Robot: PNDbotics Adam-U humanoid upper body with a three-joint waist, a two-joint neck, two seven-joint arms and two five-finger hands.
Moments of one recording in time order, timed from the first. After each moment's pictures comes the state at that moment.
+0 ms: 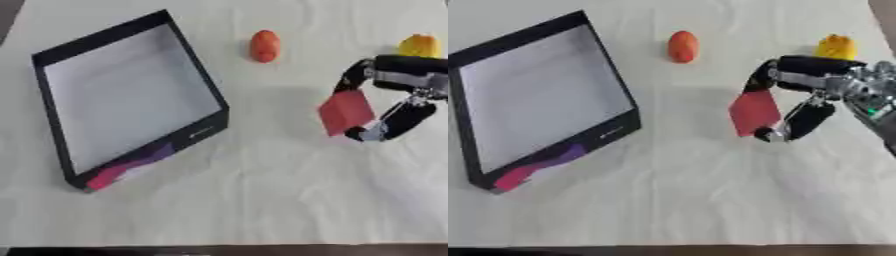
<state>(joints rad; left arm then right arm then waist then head) -0.28 0.34 0.04 -1.85 0.25 0.01 0.50 -0.30 -1.00 0.11 -1.97 0.24 0.04 0.52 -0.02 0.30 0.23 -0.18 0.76</state>
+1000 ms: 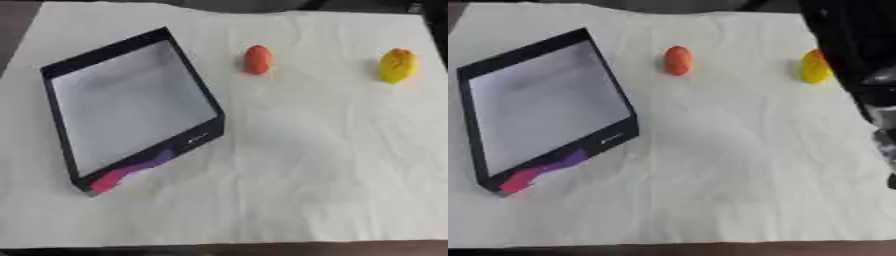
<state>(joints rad) -0.38 0.39 0.06 -1.98 0.17 -0.05 0.54 -1.10 -0.63 0.27 -1.60 0.40 0.14 0.54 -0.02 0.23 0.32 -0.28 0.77</state>
